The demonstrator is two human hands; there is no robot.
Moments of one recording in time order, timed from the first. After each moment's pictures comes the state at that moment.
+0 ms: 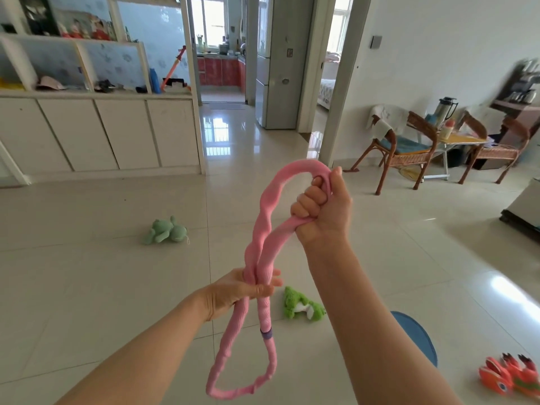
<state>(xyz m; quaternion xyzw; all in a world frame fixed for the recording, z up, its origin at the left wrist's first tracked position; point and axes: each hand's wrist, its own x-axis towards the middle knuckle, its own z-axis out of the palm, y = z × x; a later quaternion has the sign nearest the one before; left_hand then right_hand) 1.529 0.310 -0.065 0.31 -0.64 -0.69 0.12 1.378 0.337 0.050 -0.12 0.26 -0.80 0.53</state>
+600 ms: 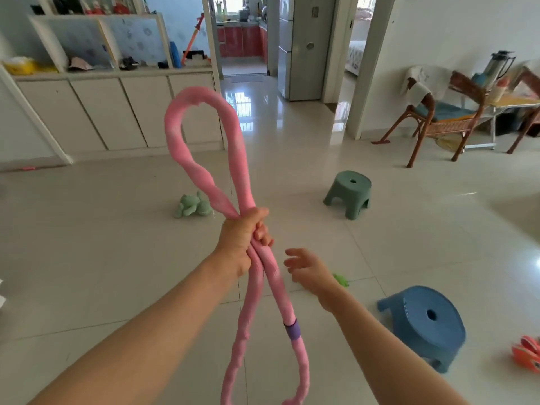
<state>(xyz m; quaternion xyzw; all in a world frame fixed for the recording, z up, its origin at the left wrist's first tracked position) 1.512 0.321 -0.036 0.44 -0.34 -0.70 0.44 1.382 0.373 -0.116 -0.42 0.66 -0.35 0.51</state>
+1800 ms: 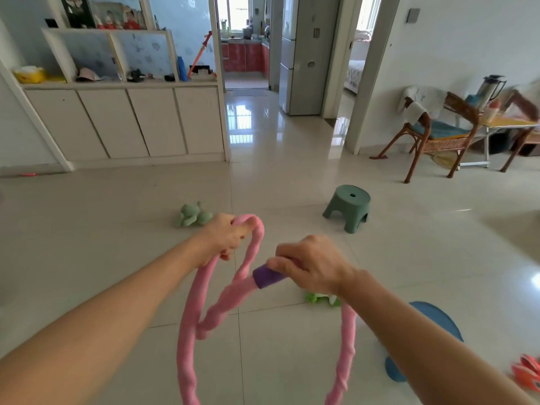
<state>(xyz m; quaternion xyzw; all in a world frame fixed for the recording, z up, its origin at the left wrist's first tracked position) 1.576 0.289 -0.017 0.54 -0.64 -0.51 0.23 1.401 0.376 -0.018 -0.84 0.51 -0.18 0.08</state>
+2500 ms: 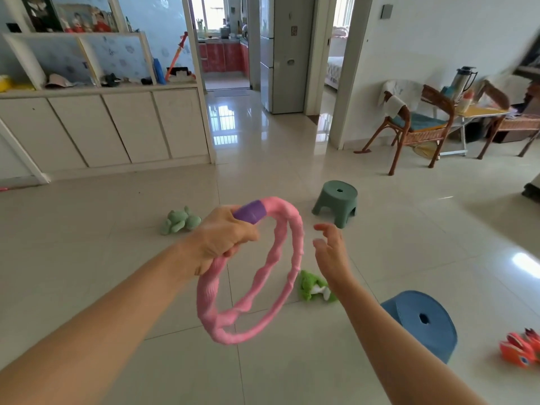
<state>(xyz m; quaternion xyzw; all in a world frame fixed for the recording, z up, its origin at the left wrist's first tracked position) 1.560 0.308 0.024 0.46 -0.66 -0.55 0.23 1.367 0.347 -0.082 -0.42 0.72 -0.49 0.26</state>
